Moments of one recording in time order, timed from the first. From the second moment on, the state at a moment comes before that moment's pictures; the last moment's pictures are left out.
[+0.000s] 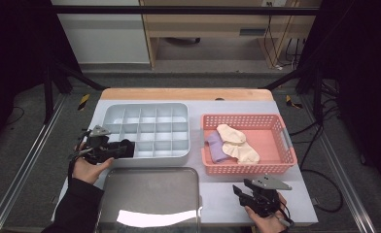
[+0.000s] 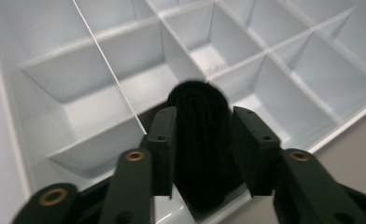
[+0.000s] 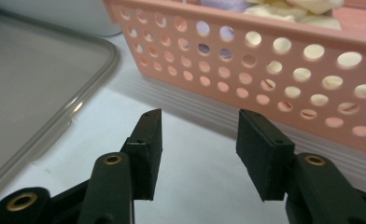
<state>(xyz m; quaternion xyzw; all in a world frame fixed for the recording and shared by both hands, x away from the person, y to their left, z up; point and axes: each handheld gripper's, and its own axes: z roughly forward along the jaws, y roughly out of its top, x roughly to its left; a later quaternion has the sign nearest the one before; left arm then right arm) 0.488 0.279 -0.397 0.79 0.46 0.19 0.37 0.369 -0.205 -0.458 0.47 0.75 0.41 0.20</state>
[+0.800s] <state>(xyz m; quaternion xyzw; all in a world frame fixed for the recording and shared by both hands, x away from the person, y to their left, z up) 0.389 0.251 -0.424 0.74 0.43 0.20 0.47 0.363 -0.205 -0.428 0.46 0.72 0.47 0.22</state>
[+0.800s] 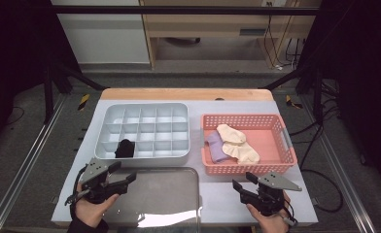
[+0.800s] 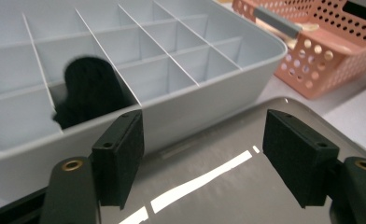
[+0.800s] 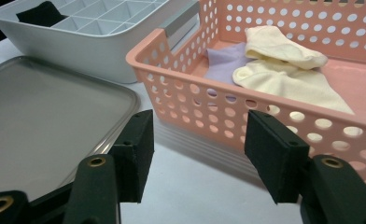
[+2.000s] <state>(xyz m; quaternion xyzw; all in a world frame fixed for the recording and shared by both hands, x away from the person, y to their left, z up) 0.384 0.259 -0.461 0.75 0.45 0.18 0.46 0.422 -0.196 -0.394 0.48 0.70 0.48 0.24</state>
